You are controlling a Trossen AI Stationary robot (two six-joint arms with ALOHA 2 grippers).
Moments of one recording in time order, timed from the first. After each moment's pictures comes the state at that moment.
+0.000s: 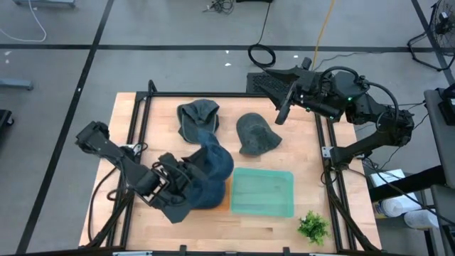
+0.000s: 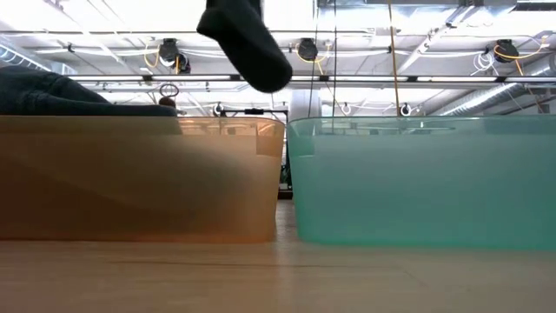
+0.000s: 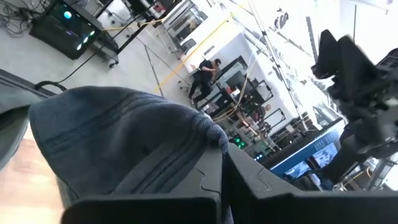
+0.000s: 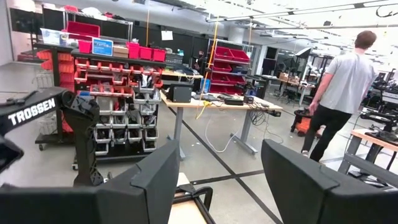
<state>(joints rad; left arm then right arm) -0.62 1.62 1.50 -0.47 -1.57 -1.53 0.02 1.28 1.72 -0.35 0.45 -0.15</state>
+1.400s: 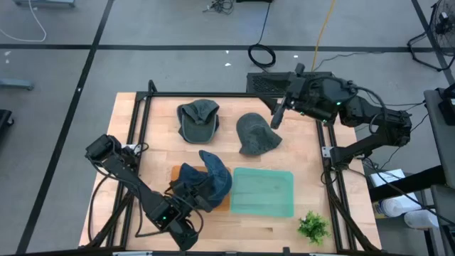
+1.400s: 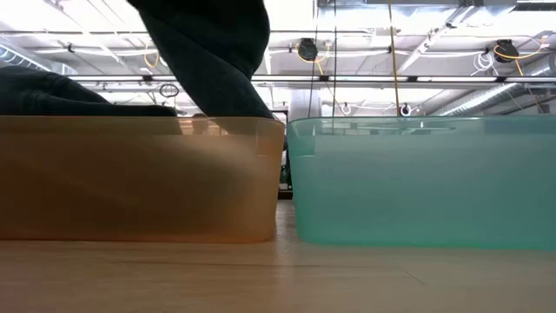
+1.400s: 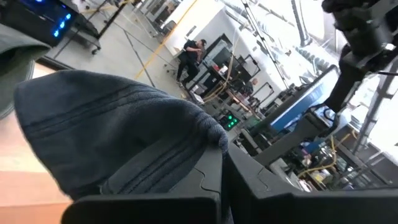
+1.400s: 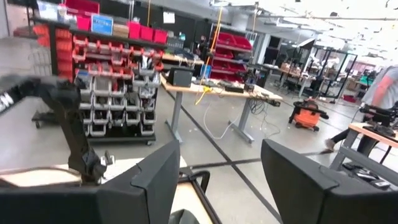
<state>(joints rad) -0.74 1.82 1.38 -0.50 -1.57 -1.78 0.02 1.28 1.65 -0.35 0.45 -0.17</state>
